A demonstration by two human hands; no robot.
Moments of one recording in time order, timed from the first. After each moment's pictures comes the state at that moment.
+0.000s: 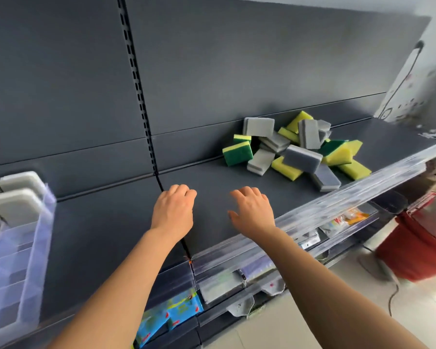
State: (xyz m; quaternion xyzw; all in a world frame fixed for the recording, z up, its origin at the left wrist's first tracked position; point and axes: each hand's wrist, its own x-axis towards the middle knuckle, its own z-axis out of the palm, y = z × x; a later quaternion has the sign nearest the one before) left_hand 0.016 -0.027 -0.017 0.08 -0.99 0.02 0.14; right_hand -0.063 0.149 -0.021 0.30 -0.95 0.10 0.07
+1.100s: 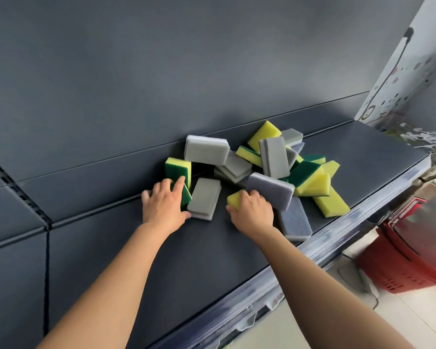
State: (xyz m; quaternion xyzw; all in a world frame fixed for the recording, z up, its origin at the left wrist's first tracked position) left_hand -0.249 0.044 -0.046 0.15 -0.99 -0.02 0.07; right_hand -0.302 0.239 -0.037 0.14 -0.98 0.11 0.00
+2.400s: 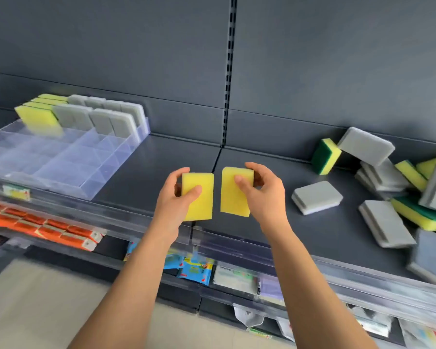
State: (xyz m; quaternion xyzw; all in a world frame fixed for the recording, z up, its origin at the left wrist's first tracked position) left_hand 0.061 0.054 -0.016 0.42 -0.56 -0.60 0.39; right_hand -0.096 0.138 0.009 0.37 -0.73 0.55 -0.18
